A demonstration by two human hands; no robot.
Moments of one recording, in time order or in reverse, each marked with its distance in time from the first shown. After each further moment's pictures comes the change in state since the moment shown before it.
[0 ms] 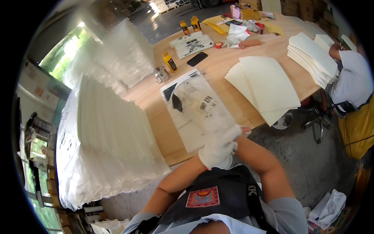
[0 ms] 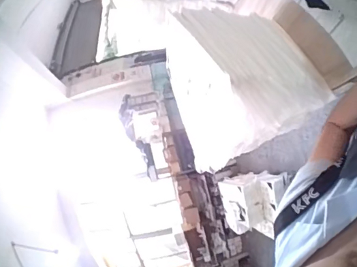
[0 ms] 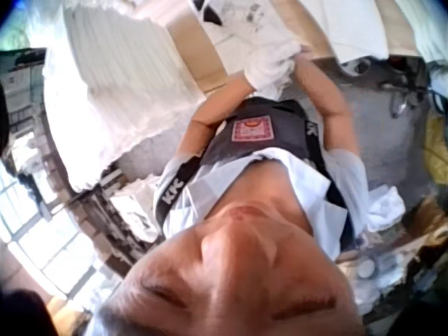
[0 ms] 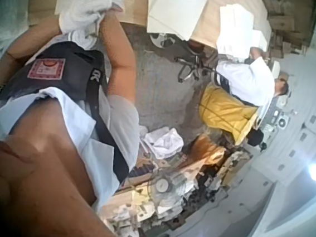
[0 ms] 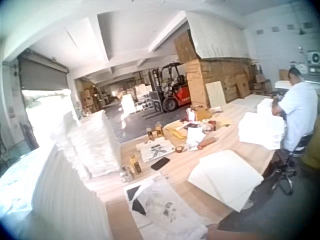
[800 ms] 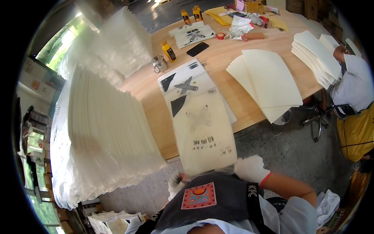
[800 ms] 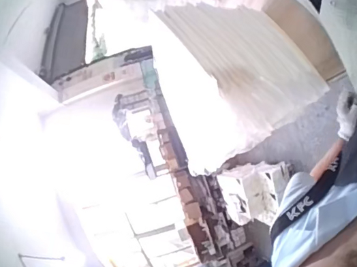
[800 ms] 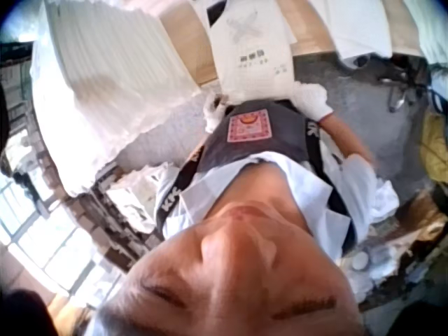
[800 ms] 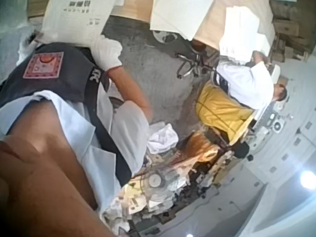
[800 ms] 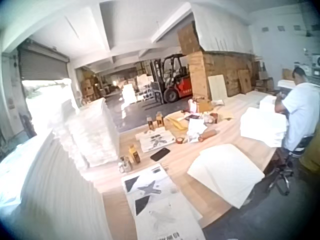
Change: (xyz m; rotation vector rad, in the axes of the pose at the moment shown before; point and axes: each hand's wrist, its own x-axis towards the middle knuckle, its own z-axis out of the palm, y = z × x) left_hand -0.251 -0.034 -0.001 -0.438 0.590 -0.805; right_hand -0.160 -0.030 -0.044 -0.633 -0.662 0.040
